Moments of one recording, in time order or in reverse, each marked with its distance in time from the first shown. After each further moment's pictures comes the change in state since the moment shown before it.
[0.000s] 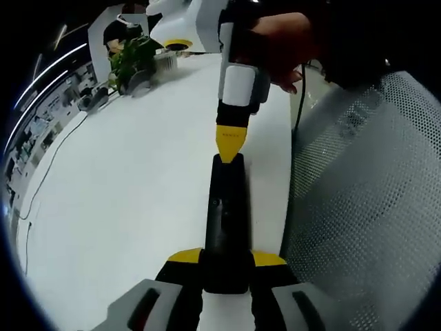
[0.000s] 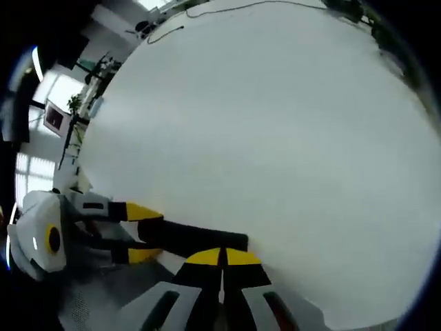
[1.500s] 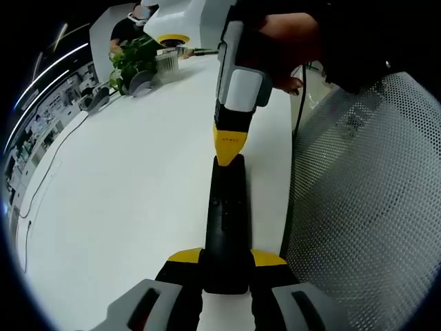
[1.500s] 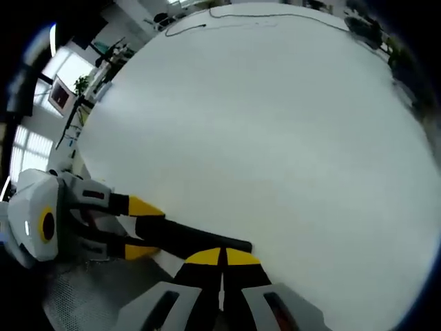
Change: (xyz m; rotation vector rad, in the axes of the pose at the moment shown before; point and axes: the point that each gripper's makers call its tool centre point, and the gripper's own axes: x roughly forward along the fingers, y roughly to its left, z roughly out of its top) left arm 0.000 0.000 0.000 -0.007 -0.009 0.002; right arm -0.001 0.006 0.006 -0.120 -0.036 -0.035
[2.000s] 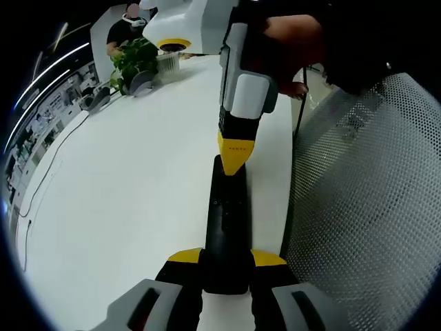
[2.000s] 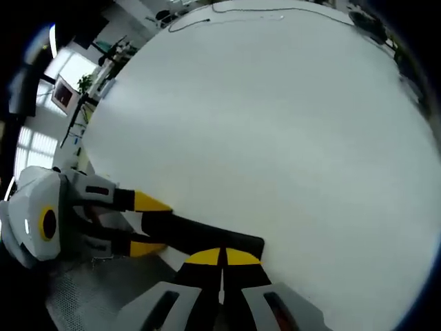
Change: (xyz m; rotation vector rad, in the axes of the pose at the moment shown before) left arm 0.000 0.000 0.000 -0.004 -0.004 0.001; right arm 0.006 0.008 -0.008 0.003 0.045 0.032
